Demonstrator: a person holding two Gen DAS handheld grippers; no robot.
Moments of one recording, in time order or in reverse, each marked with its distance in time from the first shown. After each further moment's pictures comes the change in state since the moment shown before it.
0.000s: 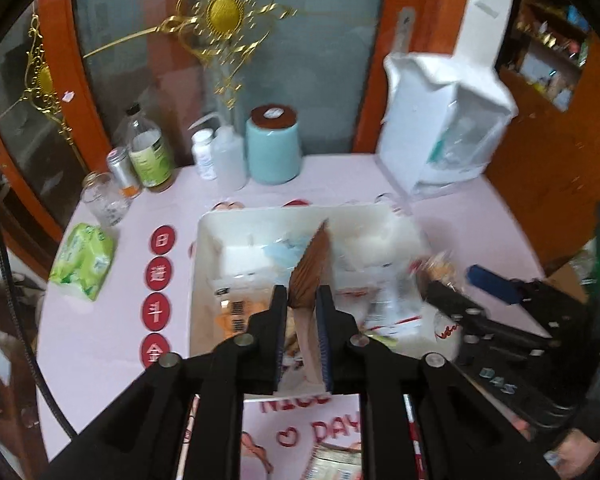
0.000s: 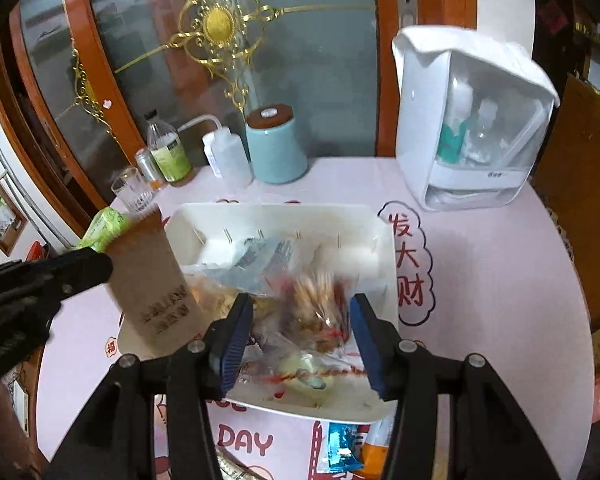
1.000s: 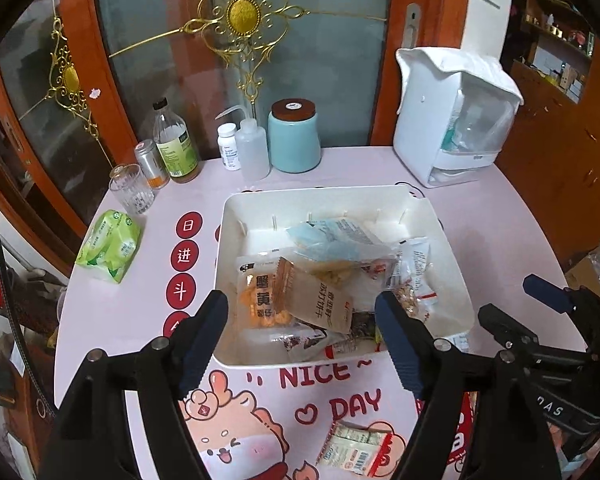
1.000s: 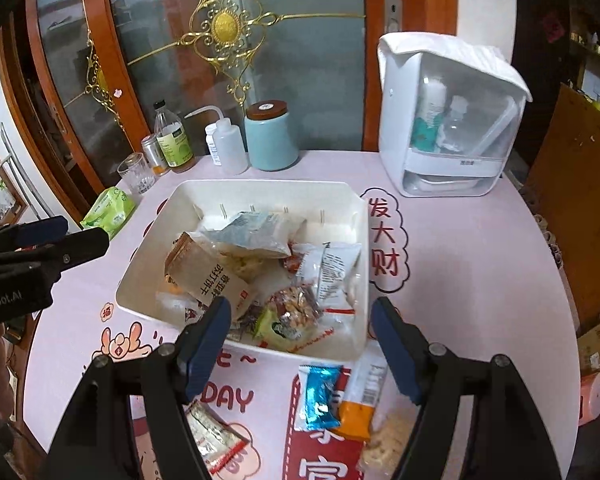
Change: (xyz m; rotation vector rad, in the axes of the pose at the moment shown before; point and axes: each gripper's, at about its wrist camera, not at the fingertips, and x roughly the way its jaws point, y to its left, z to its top) left arm -0.033 -0.002 -0.039 0.008 -0.028 0.058; right arm -0.053 -0.015 -0.051 -0.040 -0.037 -0.027
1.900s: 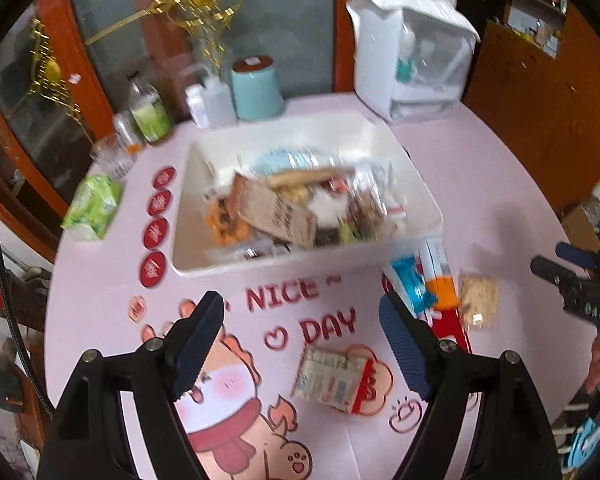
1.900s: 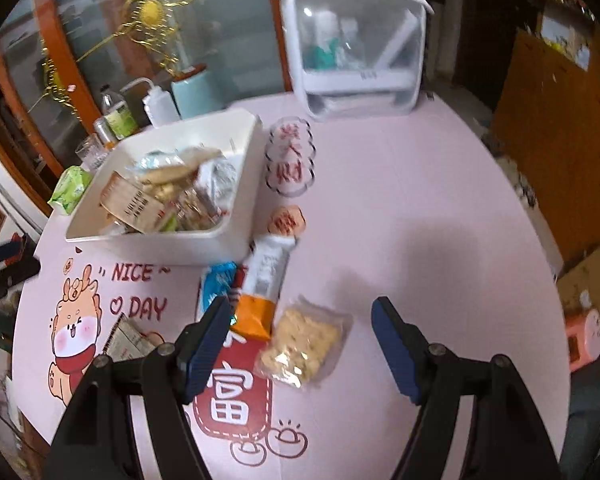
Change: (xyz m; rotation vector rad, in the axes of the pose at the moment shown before) left arm -0.009 -0.047 -0.096 0.098 0.101 -0.032; right arm -0.023 -0.111 -0.104 0.139 0.121 -0.068
